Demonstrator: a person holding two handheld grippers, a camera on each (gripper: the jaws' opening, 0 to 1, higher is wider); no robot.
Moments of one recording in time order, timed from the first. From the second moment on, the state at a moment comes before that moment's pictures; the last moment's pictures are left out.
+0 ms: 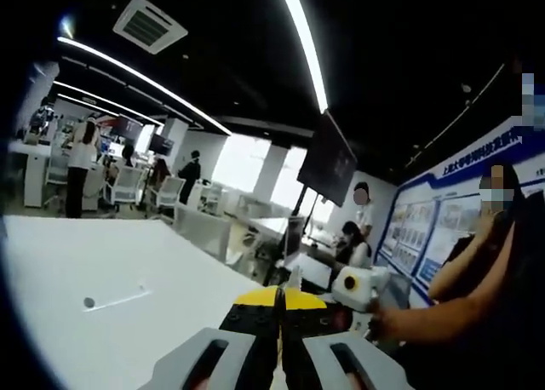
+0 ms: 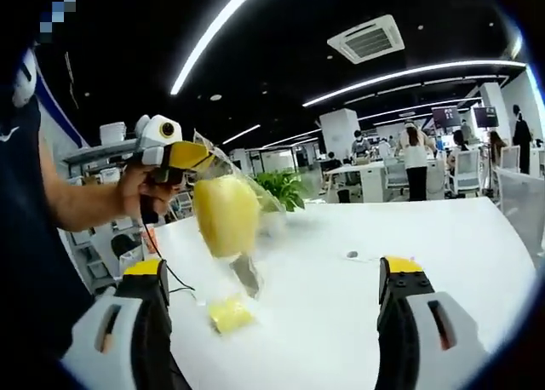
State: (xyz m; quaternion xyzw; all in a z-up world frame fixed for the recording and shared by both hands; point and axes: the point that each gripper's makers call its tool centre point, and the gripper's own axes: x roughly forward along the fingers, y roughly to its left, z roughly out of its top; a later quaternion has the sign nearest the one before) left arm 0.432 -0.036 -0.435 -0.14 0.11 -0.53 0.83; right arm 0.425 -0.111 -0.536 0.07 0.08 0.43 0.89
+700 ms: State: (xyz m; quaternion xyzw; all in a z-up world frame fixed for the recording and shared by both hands) left arm 0.445 -0.048 -0.478 -0.18 0.14 -0.49 0.84; right arm 0.408 -0.171 -0.595 0.04 0.13 0.36 0.93
